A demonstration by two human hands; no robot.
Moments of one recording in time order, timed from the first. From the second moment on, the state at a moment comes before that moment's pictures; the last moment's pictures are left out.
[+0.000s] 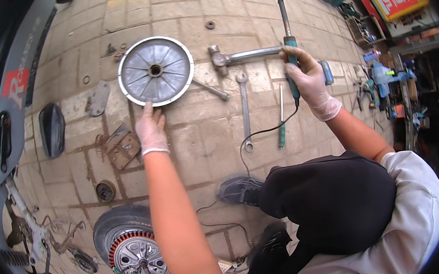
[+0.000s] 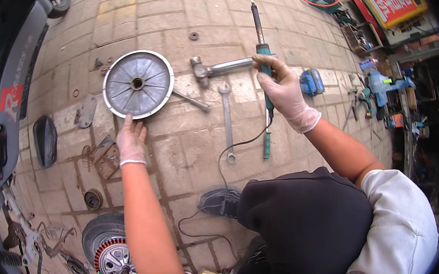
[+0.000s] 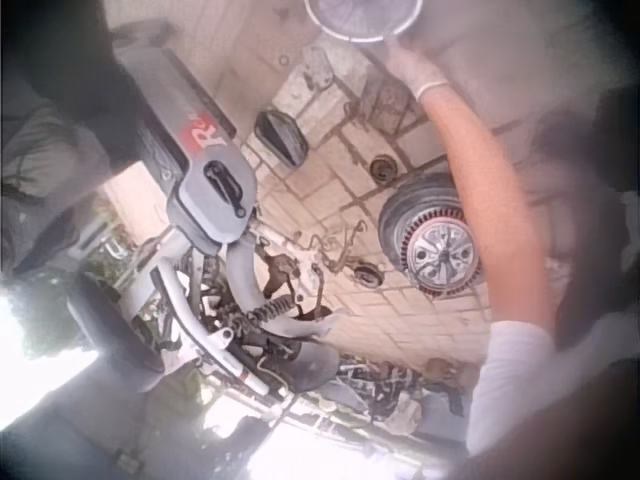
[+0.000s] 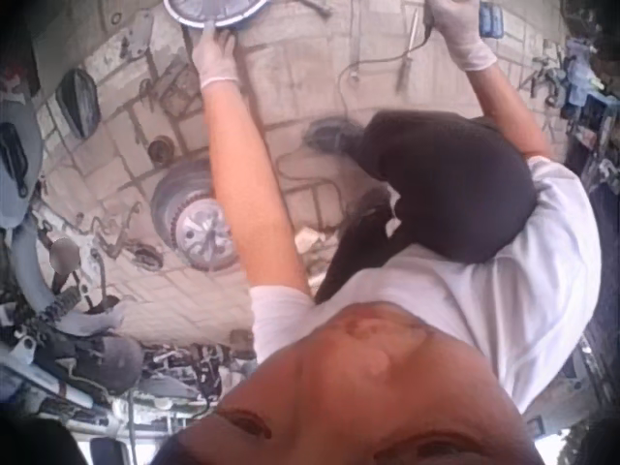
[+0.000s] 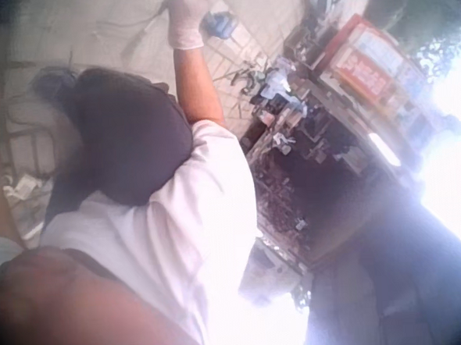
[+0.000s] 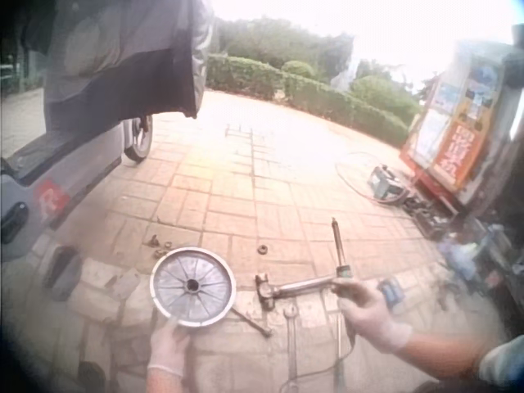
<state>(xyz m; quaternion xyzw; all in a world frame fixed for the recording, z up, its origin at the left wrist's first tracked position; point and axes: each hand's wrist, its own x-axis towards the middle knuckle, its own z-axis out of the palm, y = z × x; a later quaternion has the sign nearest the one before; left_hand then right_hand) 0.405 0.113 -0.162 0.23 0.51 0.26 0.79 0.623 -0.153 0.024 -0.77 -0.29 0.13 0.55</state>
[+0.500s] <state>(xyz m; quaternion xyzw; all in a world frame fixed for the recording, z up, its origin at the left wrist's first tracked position) 0.373 0.220 -0.087 0.33 0.53 0.33 0.71 0.636 -0.252 0.046 -0.78 -0.20 0.08 0.58</state>
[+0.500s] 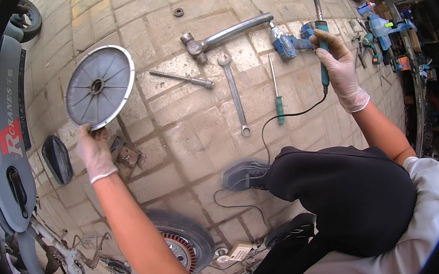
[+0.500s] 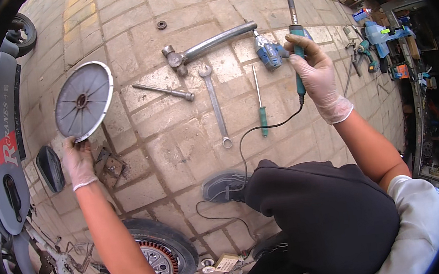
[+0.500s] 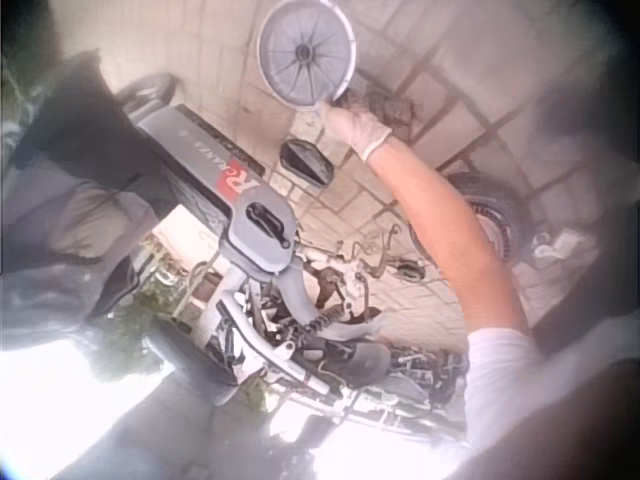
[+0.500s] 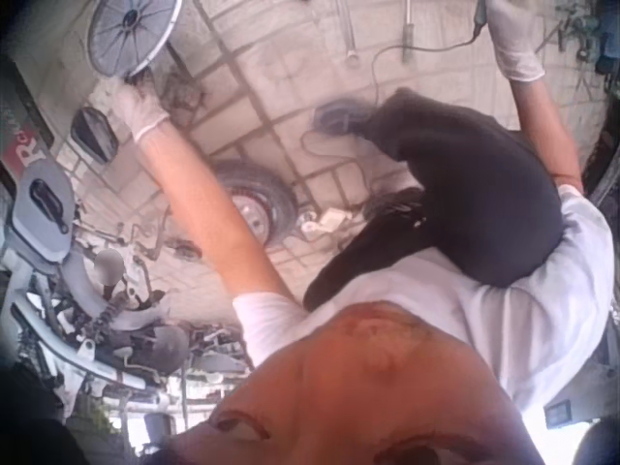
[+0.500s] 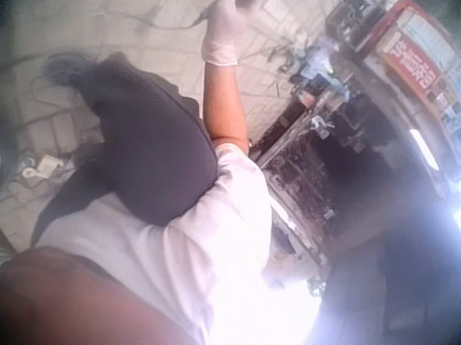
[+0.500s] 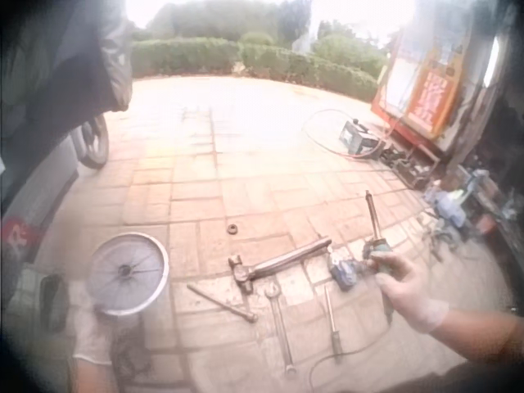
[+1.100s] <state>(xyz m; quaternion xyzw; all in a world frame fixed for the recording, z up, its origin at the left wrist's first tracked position) 0.380 0.131 -0.058 0.27 0.49 0.36 0.74 0.610 -0.327 0.039 -0.78 -0.21 0.07 0.58</state>
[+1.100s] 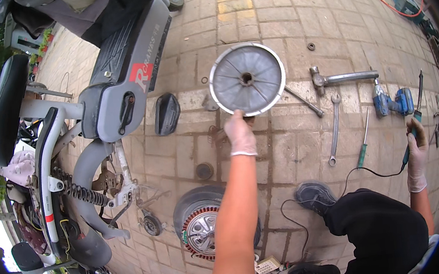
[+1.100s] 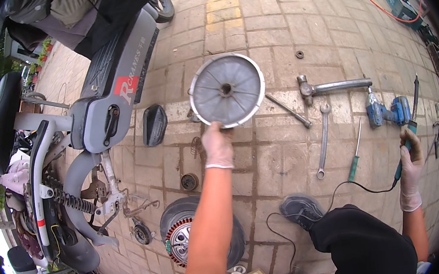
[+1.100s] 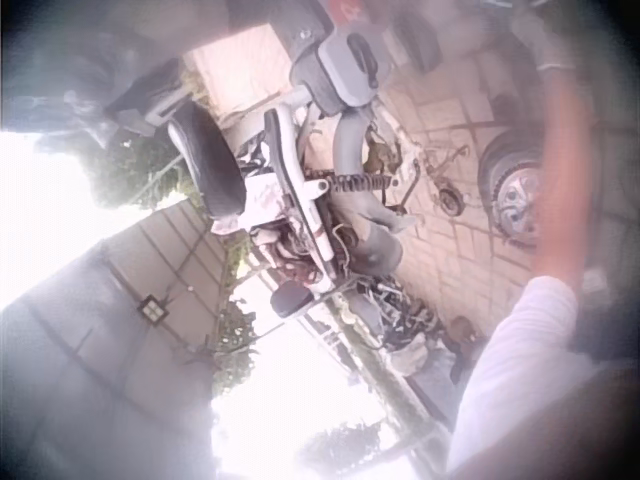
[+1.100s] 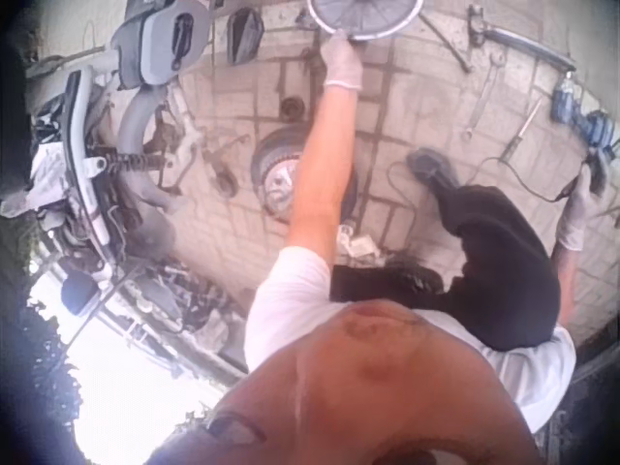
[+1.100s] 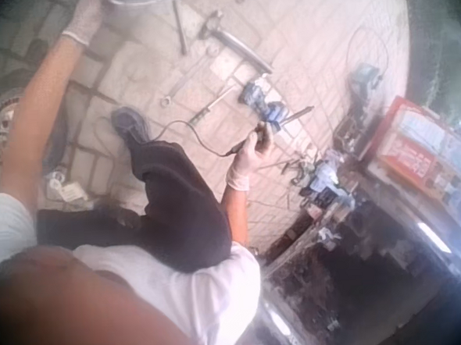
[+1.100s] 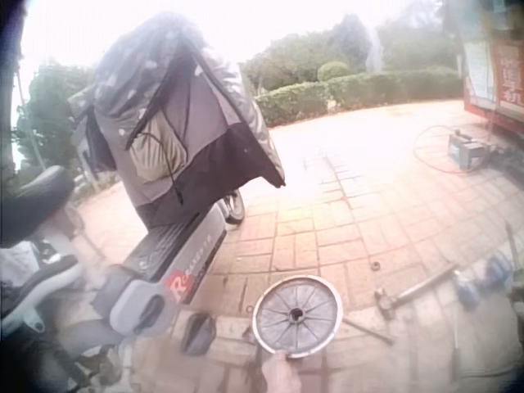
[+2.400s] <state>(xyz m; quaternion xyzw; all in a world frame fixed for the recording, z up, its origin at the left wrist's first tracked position) 0.354 0.464 0.114 0.83 0.50 0.11 -0.24 0.555 -0.053 0.037 -0.61 -0.30 0.40 0.62</state>
